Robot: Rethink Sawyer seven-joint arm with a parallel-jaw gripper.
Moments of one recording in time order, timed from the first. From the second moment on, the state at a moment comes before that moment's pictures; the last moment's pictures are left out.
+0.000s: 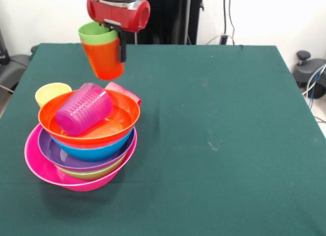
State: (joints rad) arm -0.53 -0.81 0.20 1.73 -0.27 0.55 2.07
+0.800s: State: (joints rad) arm -0.62 -0.73 0.20 1.71 -0.27 0.55 2.07
